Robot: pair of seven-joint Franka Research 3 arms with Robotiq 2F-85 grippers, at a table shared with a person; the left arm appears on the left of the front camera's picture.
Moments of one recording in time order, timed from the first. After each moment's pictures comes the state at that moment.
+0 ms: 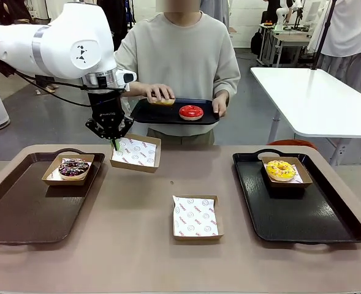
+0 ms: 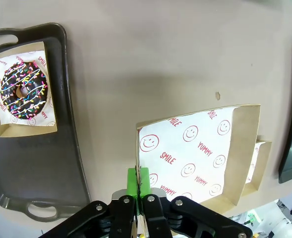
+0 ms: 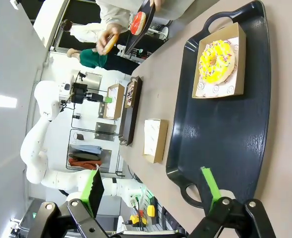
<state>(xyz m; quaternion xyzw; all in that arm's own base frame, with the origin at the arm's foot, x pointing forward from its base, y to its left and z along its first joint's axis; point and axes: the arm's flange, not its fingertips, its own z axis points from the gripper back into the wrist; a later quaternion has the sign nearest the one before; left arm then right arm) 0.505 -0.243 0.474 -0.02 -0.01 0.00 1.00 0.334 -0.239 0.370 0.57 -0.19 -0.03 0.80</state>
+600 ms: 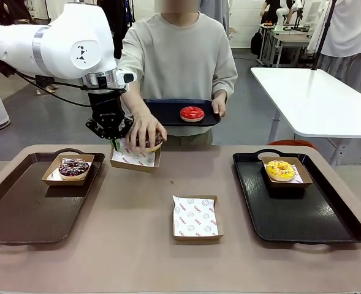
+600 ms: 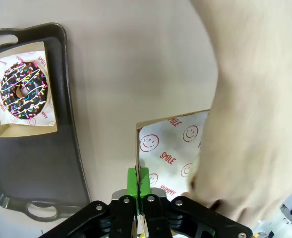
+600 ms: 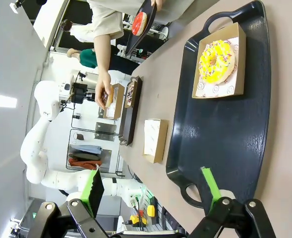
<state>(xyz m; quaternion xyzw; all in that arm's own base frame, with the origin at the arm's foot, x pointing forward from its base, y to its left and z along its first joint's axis) 0.505 -0.243 0.474 -0.02 -0.01 0.00 1.00 0.334 -0.239 0.370 0.57 -0.19 -0.03 0.80</state>
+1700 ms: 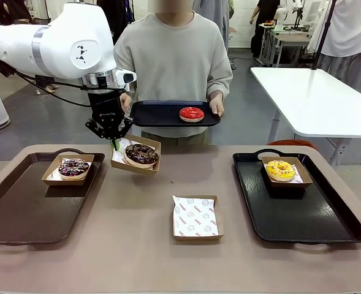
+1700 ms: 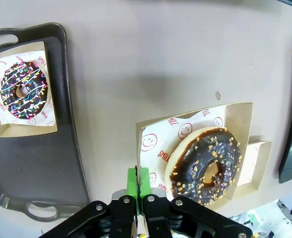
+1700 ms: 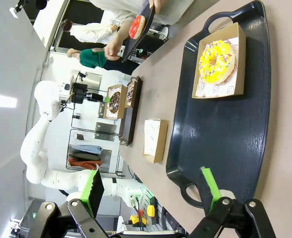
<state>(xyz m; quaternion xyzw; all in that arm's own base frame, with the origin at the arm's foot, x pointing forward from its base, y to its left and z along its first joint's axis) 0.505 -0.243 0.474 -0.02 -0.01 0.00 1.00 0.334 -0.239 0.370 0.57 -0.19 -0.03 0.80</state>
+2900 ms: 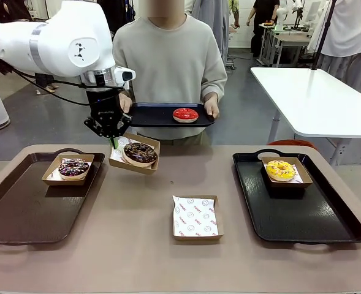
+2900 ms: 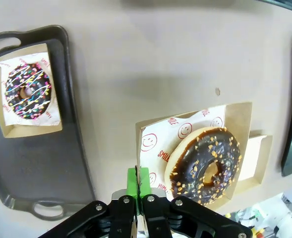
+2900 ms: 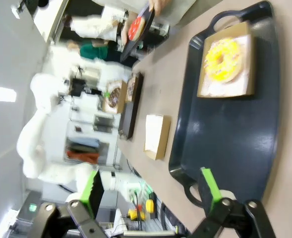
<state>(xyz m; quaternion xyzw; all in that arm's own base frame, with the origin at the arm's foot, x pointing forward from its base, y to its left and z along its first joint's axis) 0.499 -0.237 0.488 -0.02 -0.02 -0.02 1.00 0.346 -0.215 0.387 0.57 -0.18 0.01 0.80</state>
